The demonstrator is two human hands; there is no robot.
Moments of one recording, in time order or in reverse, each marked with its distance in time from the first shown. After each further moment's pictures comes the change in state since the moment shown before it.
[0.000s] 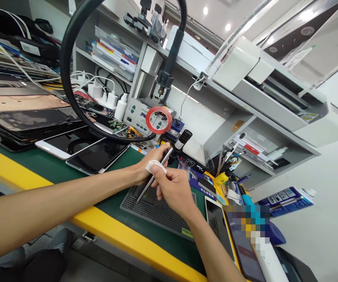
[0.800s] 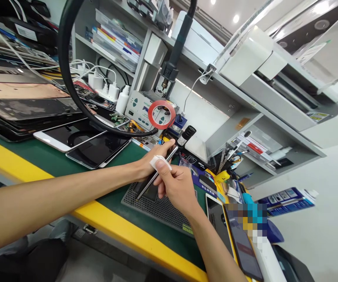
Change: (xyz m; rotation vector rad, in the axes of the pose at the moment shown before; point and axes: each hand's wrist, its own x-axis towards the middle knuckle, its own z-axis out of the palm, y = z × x) left_hand -0.010 -0.001 0.001 0.169 -0.016 0.180; right_hand -0.002 0.004 -0.001 0.131 -0.011 0.020
